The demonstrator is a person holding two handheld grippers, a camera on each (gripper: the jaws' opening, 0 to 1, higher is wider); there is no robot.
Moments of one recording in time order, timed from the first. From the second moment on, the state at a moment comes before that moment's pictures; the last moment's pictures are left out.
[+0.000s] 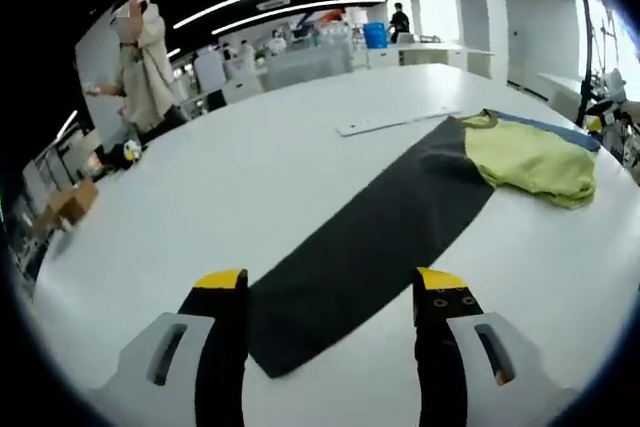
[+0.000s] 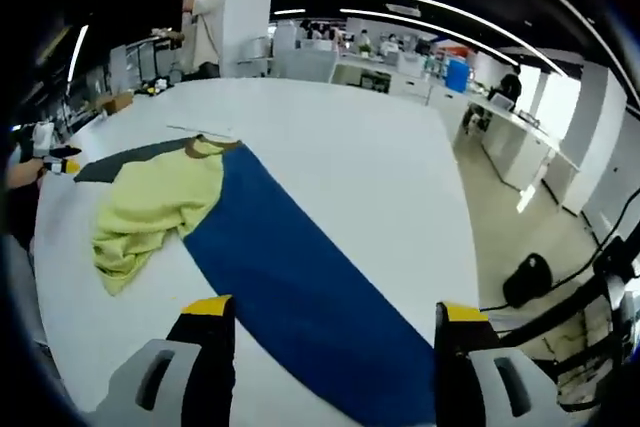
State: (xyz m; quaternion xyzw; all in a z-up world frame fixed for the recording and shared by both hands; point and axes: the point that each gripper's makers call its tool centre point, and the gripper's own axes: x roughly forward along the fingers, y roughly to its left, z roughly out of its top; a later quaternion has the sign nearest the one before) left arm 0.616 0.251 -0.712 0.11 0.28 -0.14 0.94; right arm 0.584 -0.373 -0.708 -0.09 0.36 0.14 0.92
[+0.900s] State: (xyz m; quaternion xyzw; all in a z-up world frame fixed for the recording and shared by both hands) left arm 0.559 0.134 -0.661 0.09 0.21 -0.29 0.93; right arm 0.561 -0.188 -0.687 -0.11 0.31 0.36 0.87
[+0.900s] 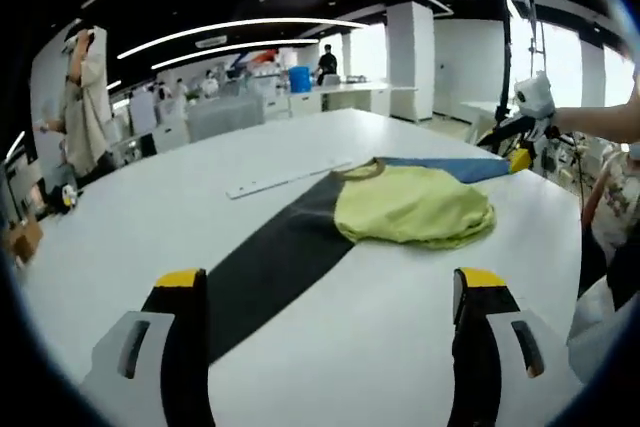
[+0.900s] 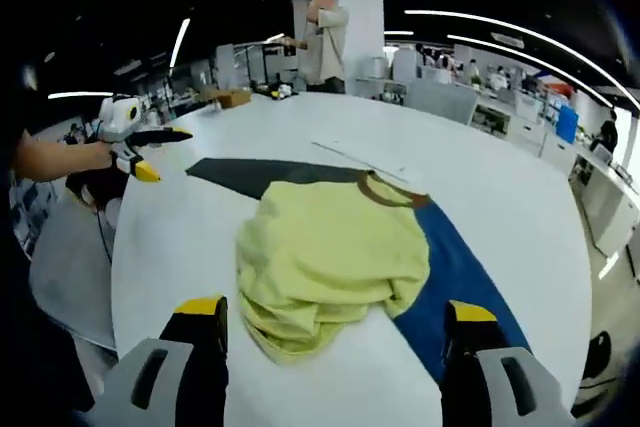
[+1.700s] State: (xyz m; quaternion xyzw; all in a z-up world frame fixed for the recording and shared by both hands) left arm 0.513 0.081 -0.665 0.11 0.22 -0.36 0.90; right arm 0.530 -0.072 -0.715 -0.18 0.32 0.46 0.81
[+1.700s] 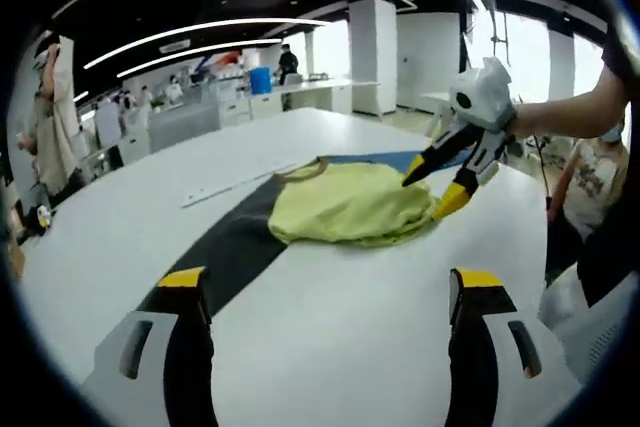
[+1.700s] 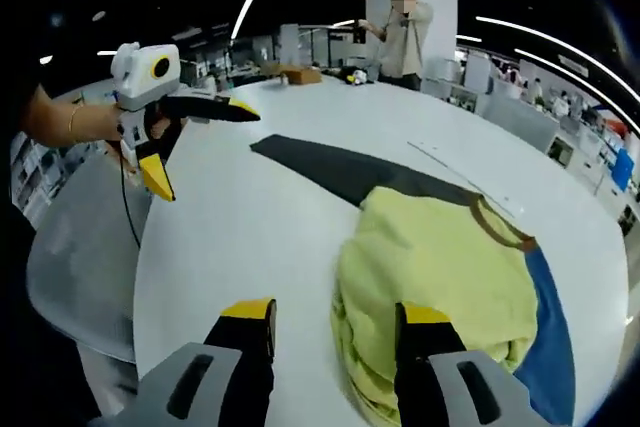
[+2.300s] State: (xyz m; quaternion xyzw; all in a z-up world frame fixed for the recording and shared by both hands) left arm 0.499 0.073 -0.670 0.11 0.23 -0.37 0.89; right arm 0.539 -0.072 -0.776 -0.29 0.36 0.42 0.78
